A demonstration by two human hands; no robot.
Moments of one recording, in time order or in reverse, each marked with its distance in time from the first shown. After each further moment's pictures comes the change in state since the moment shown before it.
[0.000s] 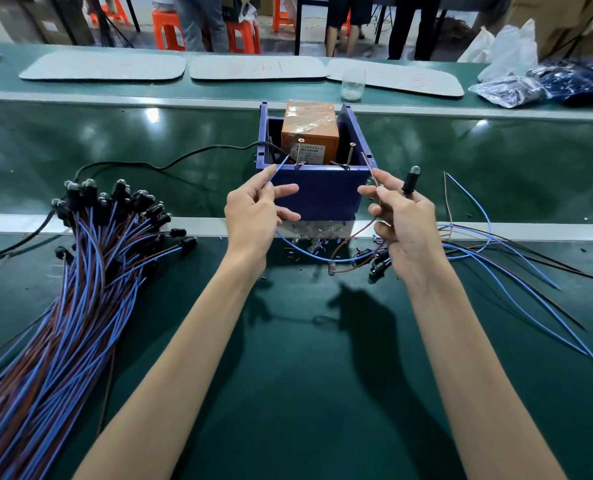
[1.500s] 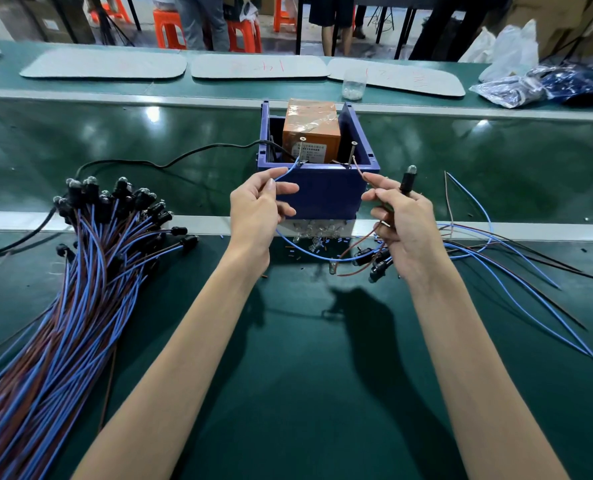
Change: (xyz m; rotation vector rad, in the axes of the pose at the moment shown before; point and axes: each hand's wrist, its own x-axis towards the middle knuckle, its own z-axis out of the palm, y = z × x) left_hand -0.002 0.006 0.002 -0.082 -0.008 -0.055; right_hand -0.003 -0.002 0.001 -0.022 -0.035 0.017
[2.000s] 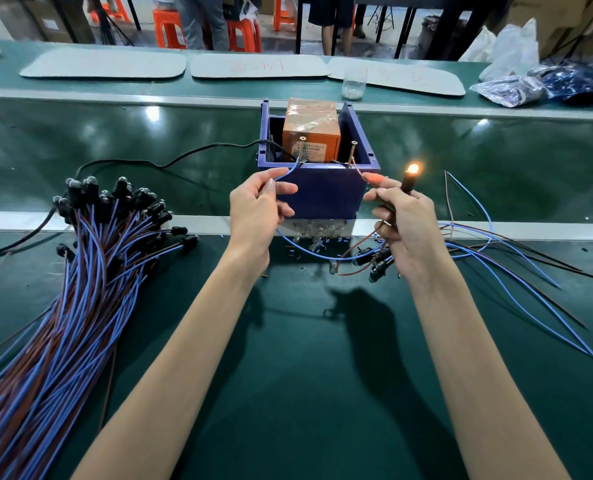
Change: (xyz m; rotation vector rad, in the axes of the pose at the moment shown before) left_hand 0.001 -0.001 0.000 0.010 0.006 0.017; right_hand 0.000 -0.001 -0.001 -0.020 0.007 -0.001
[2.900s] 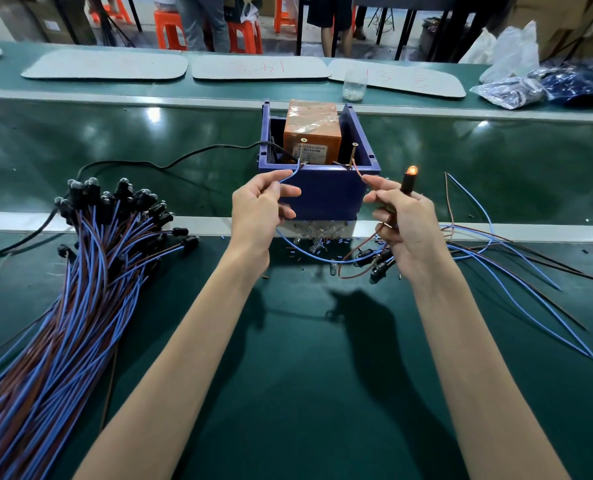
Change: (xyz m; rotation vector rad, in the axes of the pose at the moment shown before) left_hand 0.002 0.001 -0.003 0.003 -0.055 -0.021; right_hand -0.001 -0.002 0.000 -0.052 -0.010 0.009
